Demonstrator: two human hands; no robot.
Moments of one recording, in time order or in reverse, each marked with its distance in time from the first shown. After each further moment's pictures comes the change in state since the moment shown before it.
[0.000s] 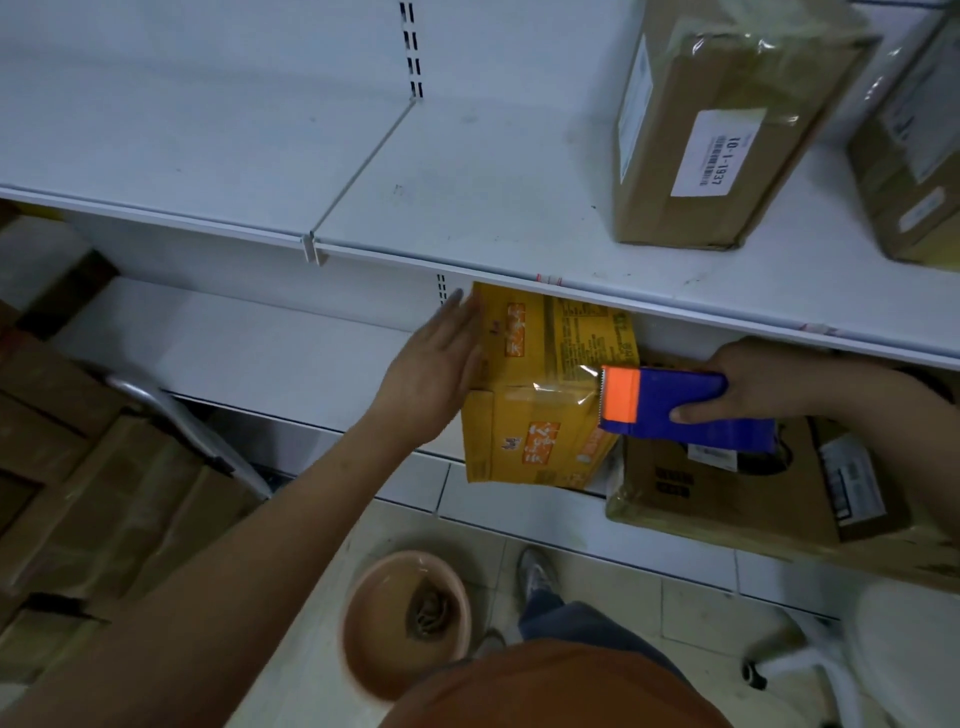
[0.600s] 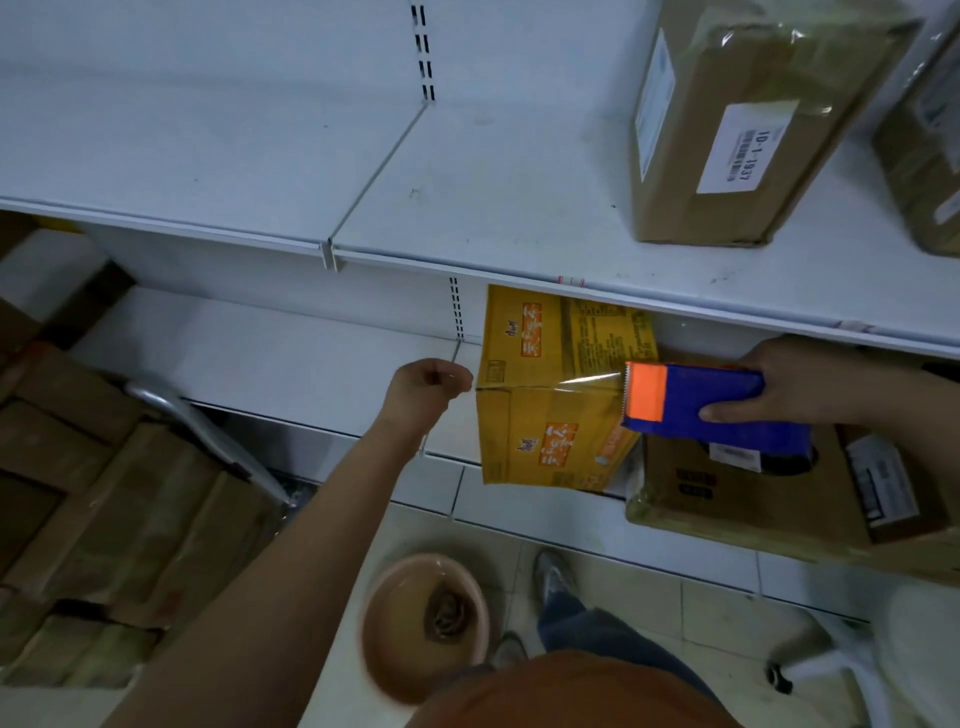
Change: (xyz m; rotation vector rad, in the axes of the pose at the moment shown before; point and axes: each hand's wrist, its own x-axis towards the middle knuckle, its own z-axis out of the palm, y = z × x) left_hand -0.014 -0.013 0.001 -0.869 -0.091 -0.873; right_hand -0.006 0.008 0.003 0.007 0.086 -0.046
